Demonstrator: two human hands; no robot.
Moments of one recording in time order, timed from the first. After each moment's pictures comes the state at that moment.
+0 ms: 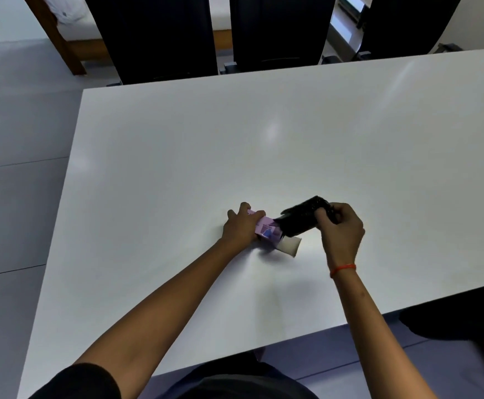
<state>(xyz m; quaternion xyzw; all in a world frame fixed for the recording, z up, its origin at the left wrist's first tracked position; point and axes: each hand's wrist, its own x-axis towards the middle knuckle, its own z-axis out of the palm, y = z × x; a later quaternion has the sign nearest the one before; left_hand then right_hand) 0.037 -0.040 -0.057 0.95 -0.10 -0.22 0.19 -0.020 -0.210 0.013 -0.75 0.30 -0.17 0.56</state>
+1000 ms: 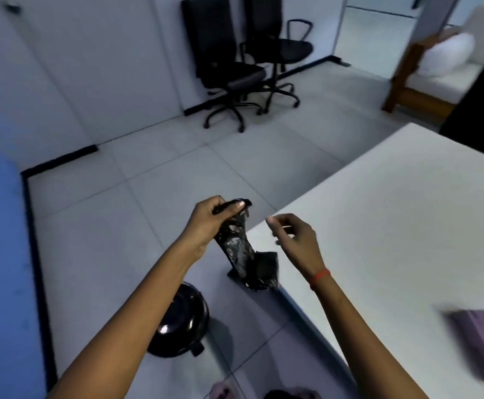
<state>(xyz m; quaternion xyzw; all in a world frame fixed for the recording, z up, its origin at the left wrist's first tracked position) -0.347 0.231 0.088 0.58 0.45 0.29 0.62 -0.198 0.126 0.048 -0.72 -0.37 0.31 0.50</state>
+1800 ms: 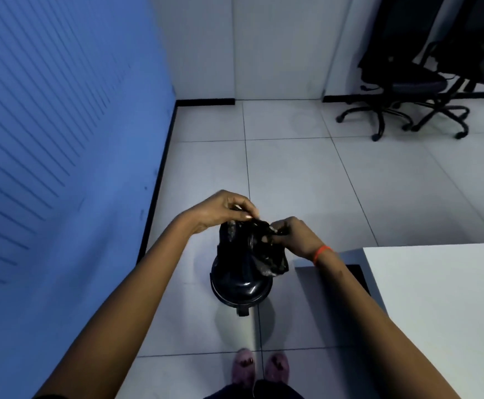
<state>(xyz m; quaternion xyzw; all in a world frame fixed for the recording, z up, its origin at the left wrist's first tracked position) -0.612 0.240 0.069 0.64 0.50 0.20 0.55 -0.400 0.233 0.027 -0.55 -0.69 0.45 0.15</state>
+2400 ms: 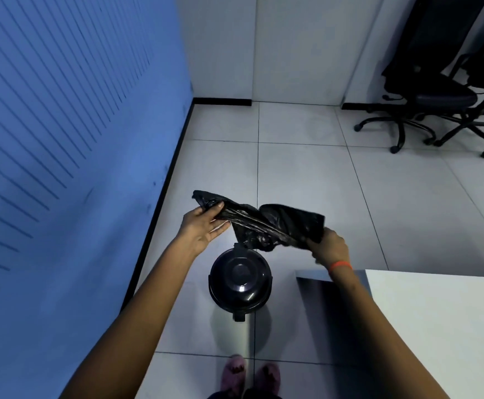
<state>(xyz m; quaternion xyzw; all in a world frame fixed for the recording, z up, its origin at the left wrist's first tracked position) -0.603 0.236 0.038 0.12 0.56 0.54 0.61 -0.349 0.266 0.004 -0.74 -0.53 0.39 0.16</state>
